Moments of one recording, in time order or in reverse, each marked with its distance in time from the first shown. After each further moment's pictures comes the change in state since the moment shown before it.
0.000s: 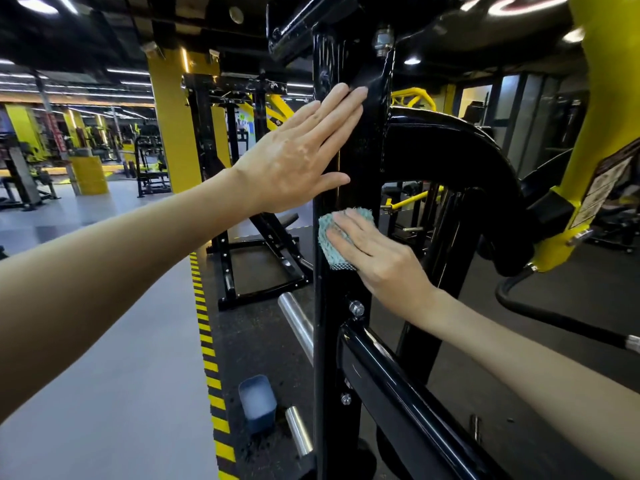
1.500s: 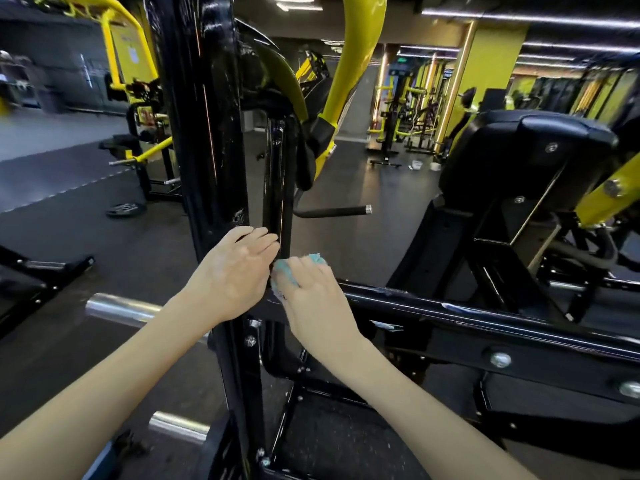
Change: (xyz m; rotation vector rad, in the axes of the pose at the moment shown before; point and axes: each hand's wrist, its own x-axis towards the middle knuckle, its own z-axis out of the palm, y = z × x) left_hand -0.088 0.154 0.096 -0.709 0.146 0.288; right_hand -0.040 -0.170 -0.016 -0.505 -0.614 1.019
